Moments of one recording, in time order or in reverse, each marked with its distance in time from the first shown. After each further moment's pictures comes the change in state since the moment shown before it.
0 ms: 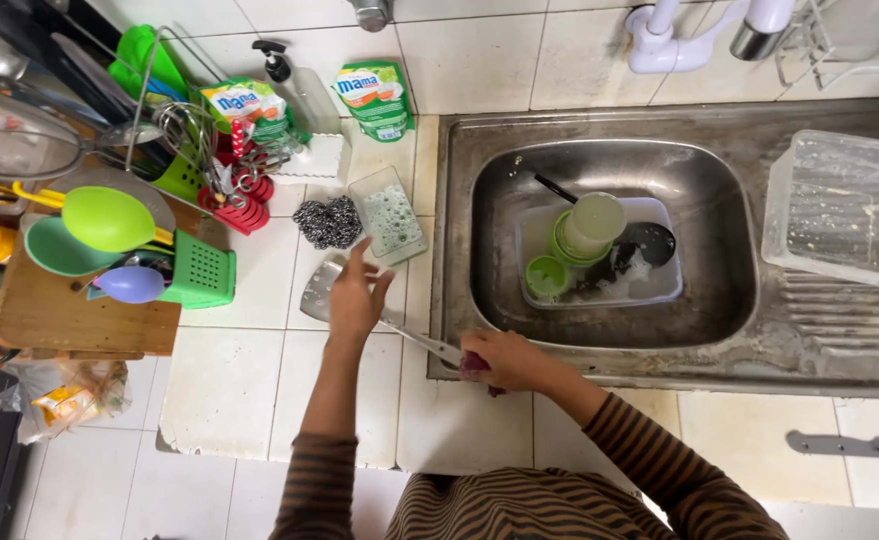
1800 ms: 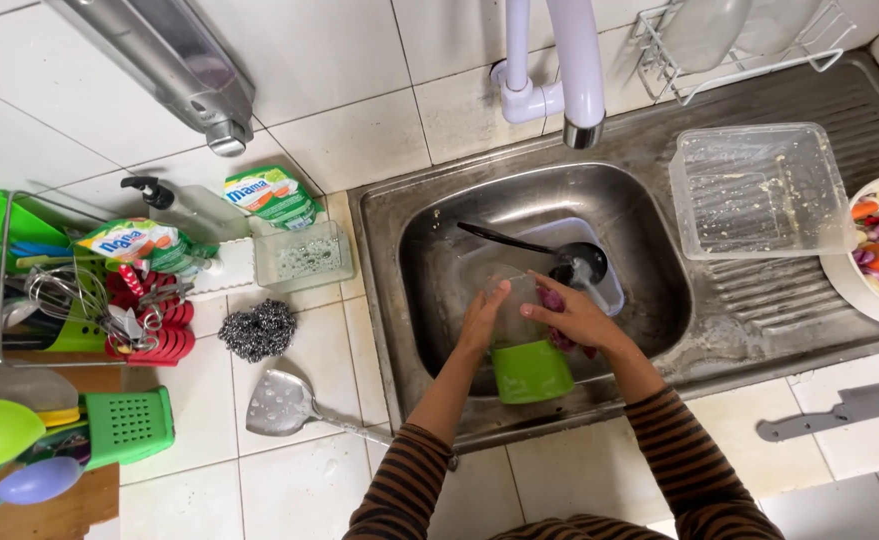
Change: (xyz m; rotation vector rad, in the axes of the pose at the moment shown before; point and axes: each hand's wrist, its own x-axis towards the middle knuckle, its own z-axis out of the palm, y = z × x) left_hand 0.046 0.188 0.172 -0.768 -0.780 -0.591; right_hand -0.076 0.117 -0.130 0.774 0.571 0.533
